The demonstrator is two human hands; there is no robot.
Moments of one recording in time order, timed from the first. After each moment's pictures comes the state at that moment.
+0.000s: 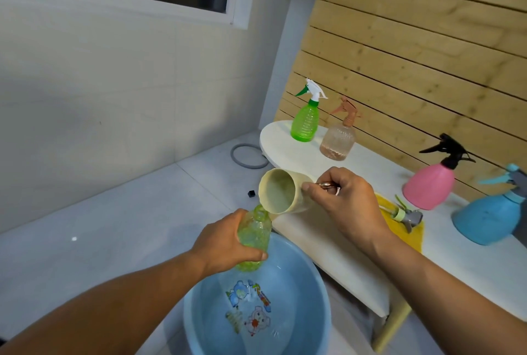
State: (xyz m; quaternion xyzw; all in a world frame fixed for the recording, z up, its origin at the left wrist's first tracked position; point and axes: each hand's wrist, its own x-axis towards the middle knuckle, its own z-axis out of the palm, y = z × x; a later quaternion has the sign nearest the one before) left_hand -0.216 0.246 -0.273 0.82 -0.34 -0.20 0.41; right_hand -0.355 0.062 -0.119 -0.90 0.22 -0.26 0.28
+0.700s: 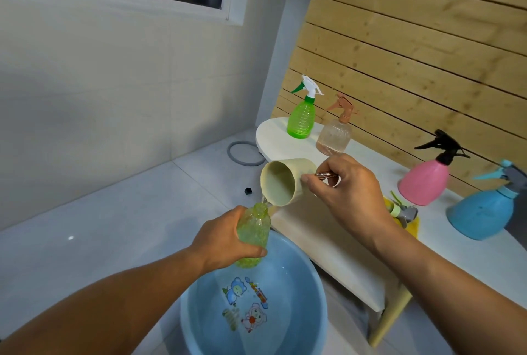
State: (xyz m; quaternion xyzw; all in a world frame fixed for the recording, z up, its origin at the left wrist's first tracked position) left_hand -0.217 0.239 -0.274 0.82 -0.35 -0.19 0.40; right_hand -0.359 0.063 -0.104 -0.92 0.17 -0.29 0.19
